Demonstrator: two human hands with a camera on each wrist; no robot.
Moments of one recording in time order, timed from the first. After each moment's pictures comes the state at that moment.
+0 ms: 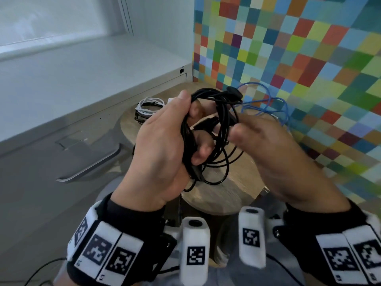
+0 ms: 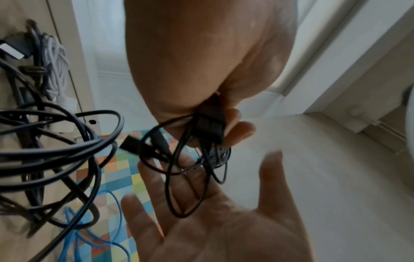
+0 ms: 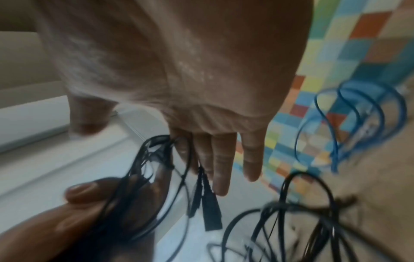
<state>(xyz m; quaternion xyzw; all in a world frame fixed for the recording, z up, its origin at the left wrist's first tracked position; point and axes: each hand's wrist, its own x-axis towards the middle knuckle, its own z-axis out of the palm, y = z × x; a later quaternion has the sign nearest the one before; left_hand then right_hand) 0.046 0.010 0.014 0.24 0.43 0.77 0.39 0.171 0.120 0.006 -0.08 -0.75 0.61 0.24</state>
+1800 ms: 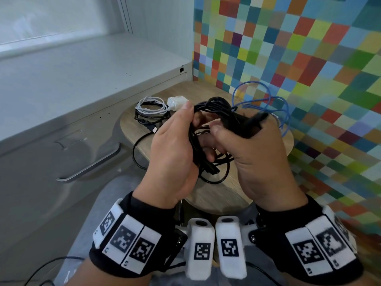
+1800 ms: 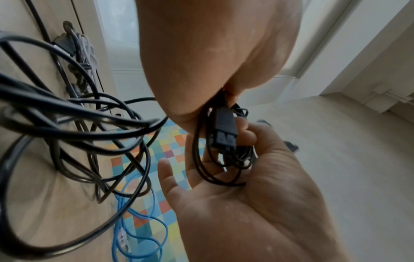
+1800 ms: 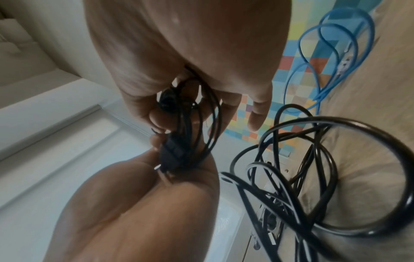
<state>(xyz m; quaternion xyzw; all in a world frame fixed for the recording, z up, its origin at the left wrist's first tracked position) 0.052 0.026 -0.011 0.21 0.41 0.80 0.38 0.142 0.108 -0.020 -0.16 -0.61 0.67 0.39</state>
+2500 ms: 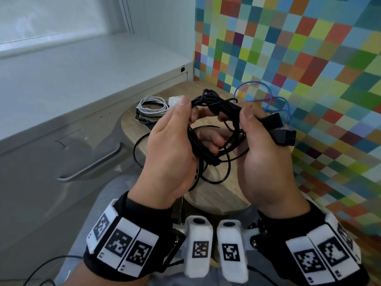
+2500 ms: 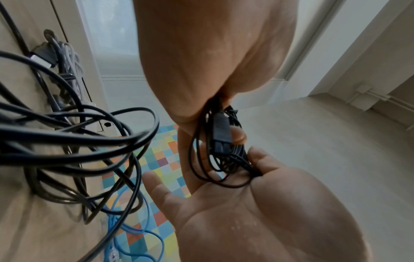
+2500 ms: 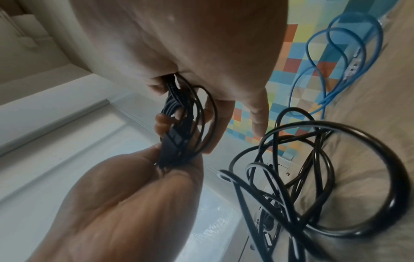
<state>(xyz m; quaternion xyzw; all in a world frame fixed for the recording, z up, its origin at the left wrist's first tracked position) 0.052 0.022 -0.001 0.22 0.41 0.81 0.34 0.143 0.098 -0.017 -0.13 -0.58 0.68 0.43</state>
